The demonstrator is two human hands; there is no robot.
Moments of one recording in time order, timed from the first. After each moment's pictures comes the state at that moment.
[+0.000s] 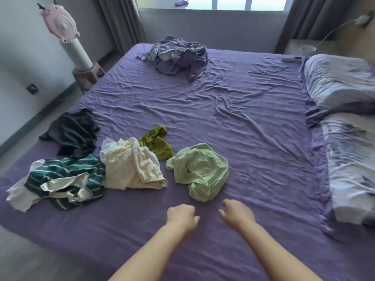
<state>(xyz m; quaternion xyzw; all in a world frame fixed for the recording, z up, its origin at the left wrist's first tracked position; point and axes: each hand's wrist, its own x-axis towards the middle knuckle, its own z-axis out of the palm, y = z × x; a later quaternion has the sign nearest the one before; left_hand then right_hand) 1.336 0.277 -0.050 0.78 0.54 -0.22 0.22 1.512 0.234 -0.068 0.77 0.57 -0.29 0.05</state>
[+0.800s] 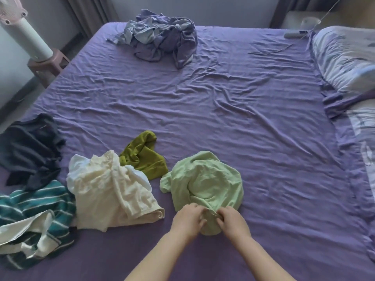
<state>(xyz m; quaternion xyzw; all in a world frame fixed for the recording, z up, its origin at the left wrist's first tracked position) 1.347 0.427 -0.178 0.82 0.45 -0.14 0.32 1.489 0.360 -0.192 0.79 0.50 -0.35 -0.03</state>
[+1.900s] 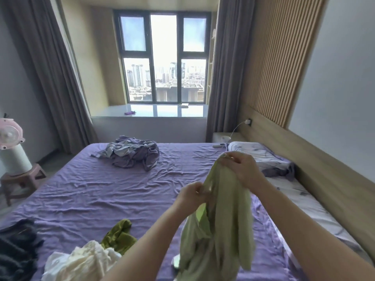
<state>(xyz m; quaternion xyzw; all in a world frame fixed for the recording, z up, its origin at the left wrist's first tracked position) 1.421 0.372 0.177 0.80 0.29 0.24 0.46 1.568 0.276 0.258 0.66 0.46 -0.14 -0.57</state>
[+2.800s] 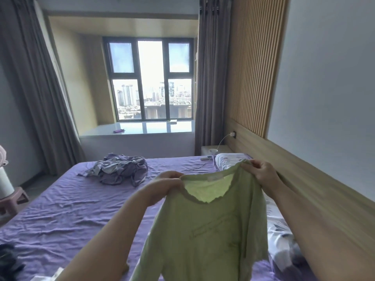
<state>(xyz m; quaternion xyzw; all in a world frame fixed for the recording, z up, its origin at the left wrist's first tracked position) 1.395 0.356 0.259 0.72 0.24 0.18 0.63 1.648 0.177 0.258 0.64 0.35 -0.17 -0.66</state>
